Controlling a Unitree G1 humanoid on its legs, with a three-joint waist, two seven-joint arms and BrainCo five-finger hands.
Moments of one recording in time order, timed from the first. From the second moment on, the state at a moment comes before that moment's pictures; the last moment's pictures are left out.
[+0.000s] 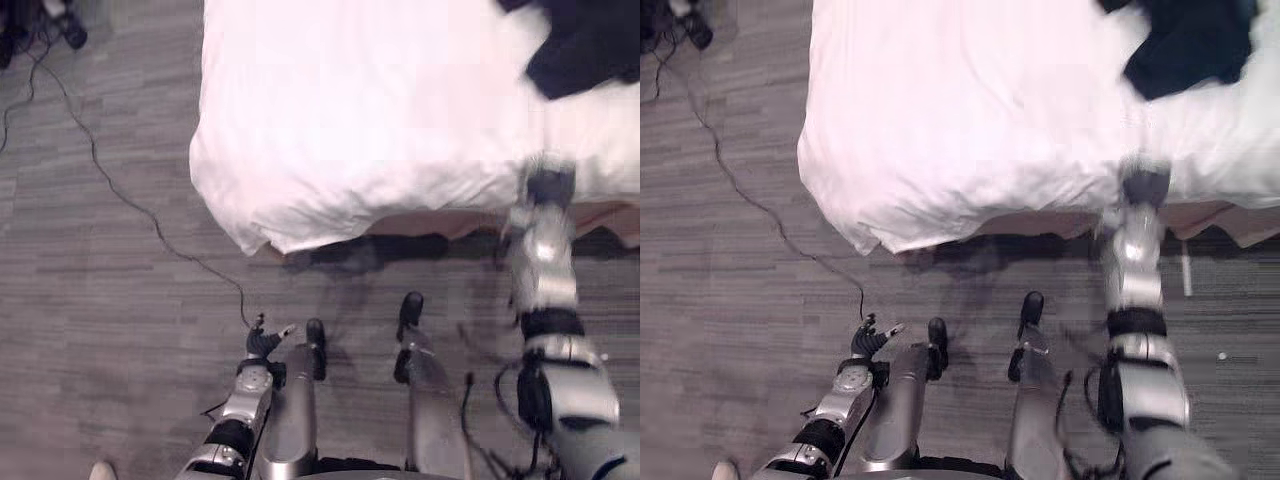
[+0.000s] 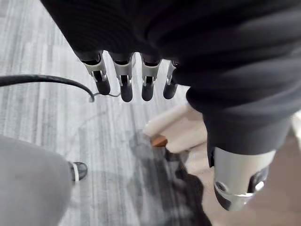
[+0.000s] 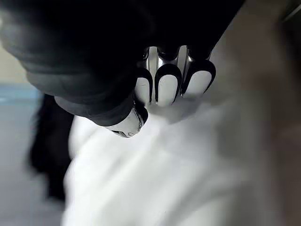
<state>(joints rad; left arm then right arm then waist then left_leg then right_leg) -0.14 0.05 -0.02 0.77 0.00 -0.03 0.30 -0.46 -0.32 -0.32 0.63 0.27 -0.07 -0.31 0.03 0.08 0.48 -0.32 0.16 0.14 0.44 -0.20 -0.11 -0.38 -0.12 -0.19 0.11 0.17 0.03</state>
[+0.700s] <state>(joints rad) -0.04 0.10 -0.01 0.91 0.24 0.03 0.22 0.10 -0.03 -0.50 0.96 0.13 0.01 -0.21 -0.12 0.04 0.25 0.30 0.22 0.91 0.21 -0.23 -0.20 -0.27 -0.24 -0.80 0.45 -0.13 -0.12</state>
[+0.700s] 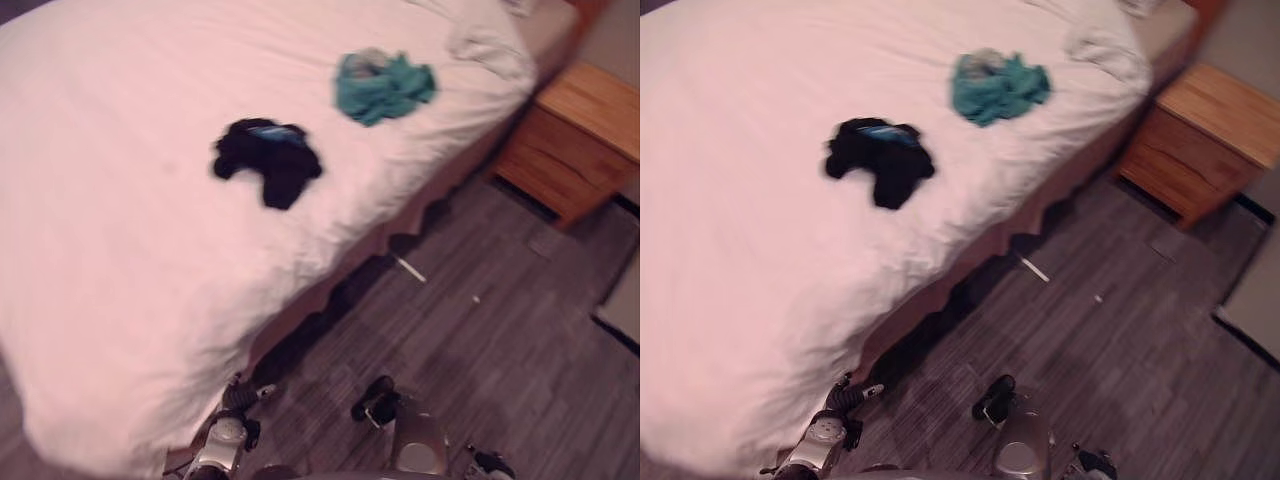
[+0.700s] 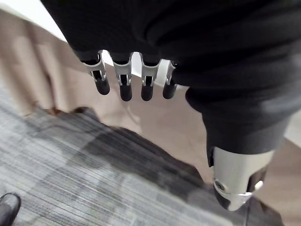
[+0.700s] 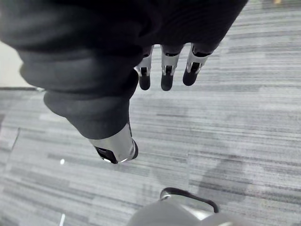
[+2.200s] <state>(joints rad) 0.05 0.01 0.05 0.84 0.24 -0.02 0.25 0.08 -0.07 -0.17 0.85 -0.04 0.01 -0.21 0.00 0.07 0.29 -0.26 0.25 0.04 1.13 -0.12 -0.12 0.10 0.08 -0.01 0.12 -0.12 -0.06</state>
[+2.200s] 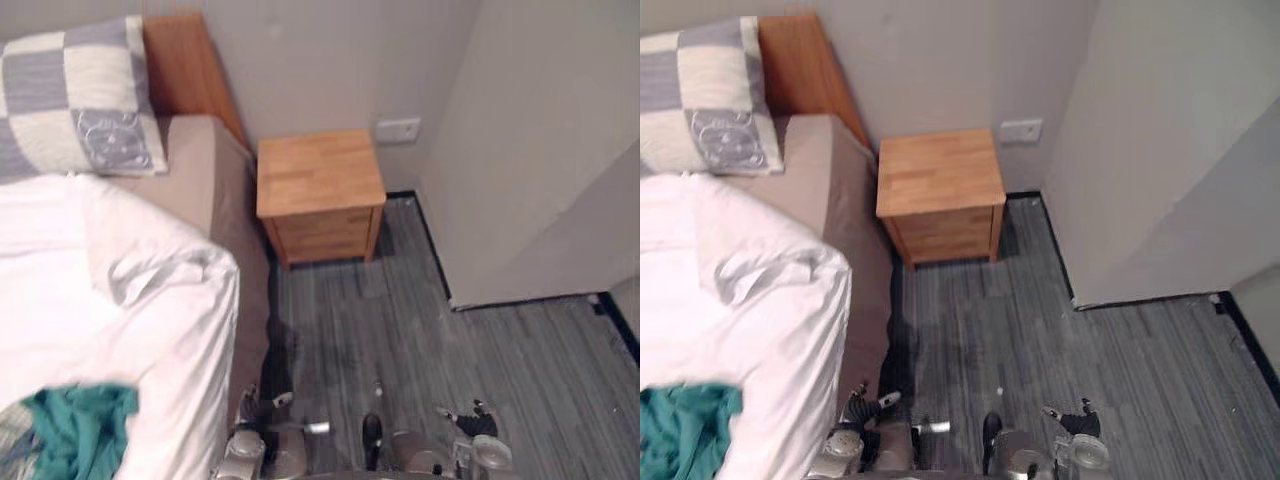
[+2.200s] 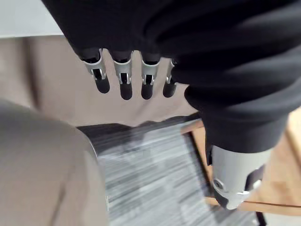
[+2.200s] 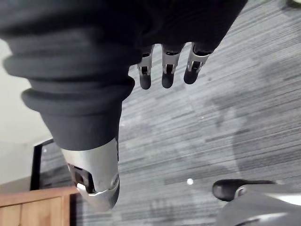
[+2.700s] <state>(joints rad) 0.04 -0.01 -0.02 0.88 0.21 -0.01 0.22 0.01 -0.03 -0.20 0.96 -0.12 0.01 -0.20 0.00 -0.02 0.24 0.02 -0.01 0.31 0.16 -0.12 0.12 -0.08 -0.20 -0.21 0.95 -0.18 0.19</state>
